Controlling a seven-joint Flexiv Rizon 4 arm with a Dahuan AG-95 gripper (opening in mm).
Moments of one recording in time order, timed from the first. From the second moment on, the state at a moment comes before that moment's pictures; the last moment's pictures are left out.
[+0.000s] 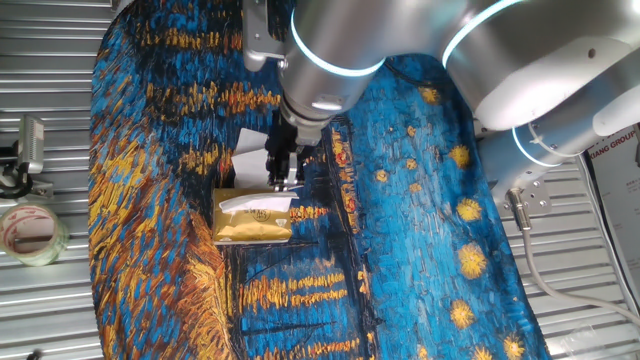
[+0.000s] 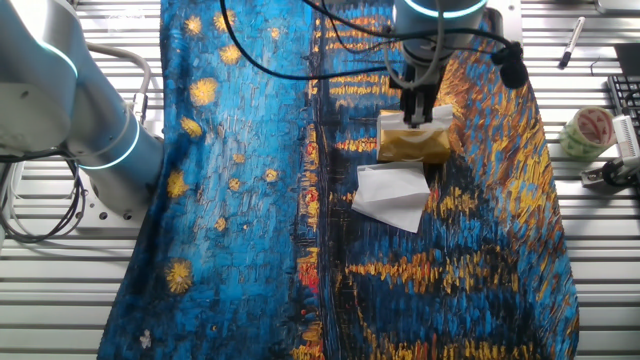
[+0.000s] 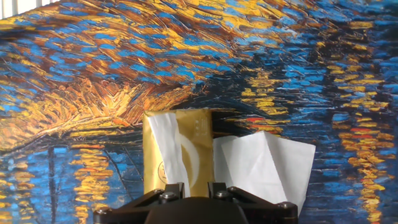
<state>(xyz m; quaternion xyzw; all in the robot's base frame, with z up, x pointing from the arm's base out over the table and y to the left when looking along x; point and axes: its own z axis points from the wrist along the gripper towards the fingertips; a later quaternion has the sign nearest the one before) 0.515 0.052 0.147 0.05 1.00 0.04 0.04</state>
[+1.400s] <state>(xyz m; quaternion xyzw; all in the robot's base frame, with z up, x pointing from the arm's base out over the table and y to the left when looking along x) 0.518 0.066 0.140 0.05 1.00 0.03 0.04</state>
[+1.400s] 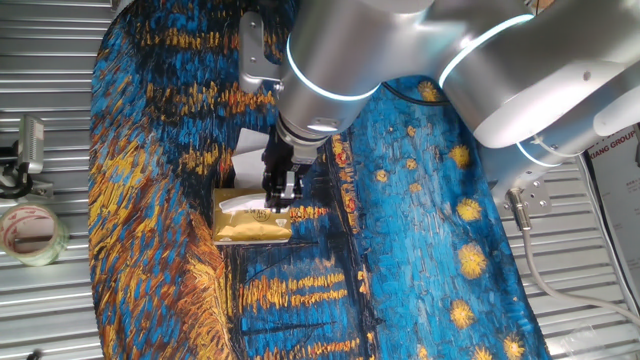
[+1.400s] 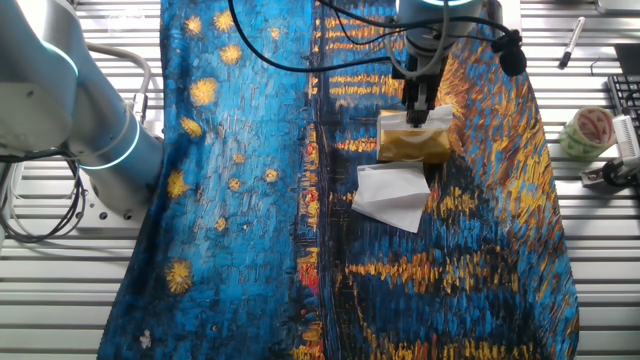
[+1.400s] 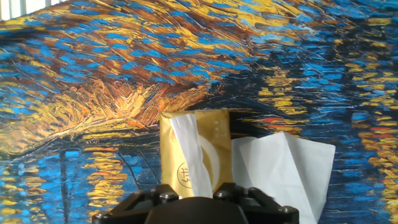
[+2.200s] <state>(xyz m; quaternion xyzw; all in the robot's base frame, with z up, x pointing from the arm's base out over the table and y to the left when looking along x) 0.520 0.067 0.124 0.05 1.00 0.03 0.04</state>
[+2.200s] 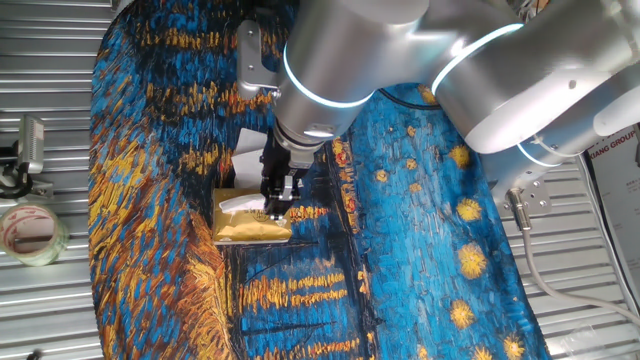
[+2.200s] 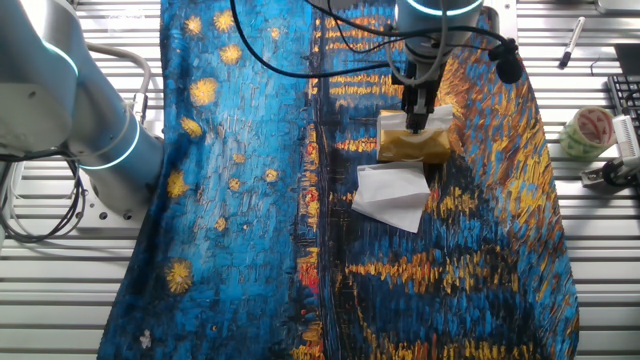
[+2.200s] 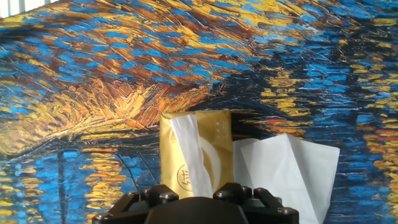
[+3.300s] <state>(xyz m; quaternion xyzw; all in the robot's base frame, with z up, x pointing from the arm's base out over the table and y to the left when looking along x) 0.520 0.067 0.099 0.06 1.00 0.02 0.06</state>
